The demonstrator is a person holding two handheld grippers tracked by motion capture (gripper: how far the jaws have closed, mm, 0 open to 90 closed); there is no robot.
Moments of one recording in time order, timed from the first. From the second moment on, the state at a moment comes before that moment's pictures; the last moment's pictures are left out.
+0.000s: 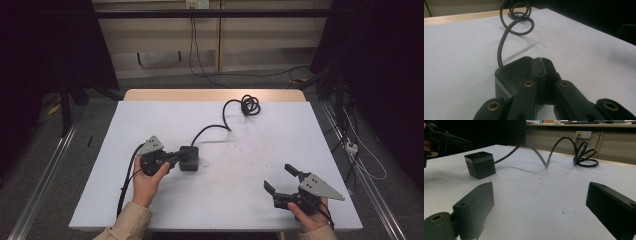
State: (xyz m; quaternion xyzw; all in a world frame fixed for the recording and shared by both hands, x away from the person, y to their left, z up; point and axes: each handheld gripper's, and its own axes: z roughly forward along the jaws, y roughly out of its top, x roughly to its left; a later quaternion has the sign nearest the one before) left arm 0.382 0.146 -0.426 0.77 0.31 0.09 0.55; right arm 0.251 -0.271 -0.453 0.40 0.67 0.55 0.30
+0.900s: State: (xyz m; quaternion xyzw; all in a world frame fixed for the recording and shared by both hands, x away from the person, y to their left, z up) left arm 0.385 0.141 -0.430 0.78 0.31 0.10 0.53; right arm 0.251 -0.272 -0.453 0.40 0.67 0.55 0.30
